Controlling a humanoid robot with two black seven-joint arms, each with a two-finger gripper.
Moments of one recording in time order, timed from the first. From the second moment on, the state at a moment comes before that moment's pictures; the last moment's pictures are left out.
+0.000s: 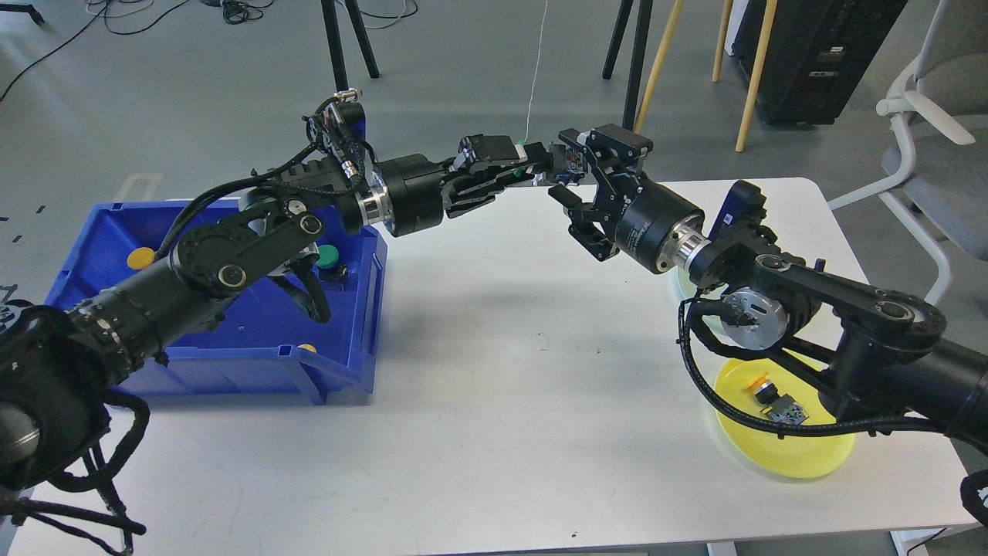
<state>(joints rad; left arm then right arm) -1.02 0.18 -0.38 -0.72 0.92 -0.49 -0.49 0.85 -0.40 0.38 1.27 -0.20 -0.03 0.23</state>
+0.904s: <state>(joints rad) -0.97 0.18 -0.43 -0.71 0.87 -0.49 -0.48 0.84 -0.39 0.36 1.27 -0.26 -0.06 0.31</state>
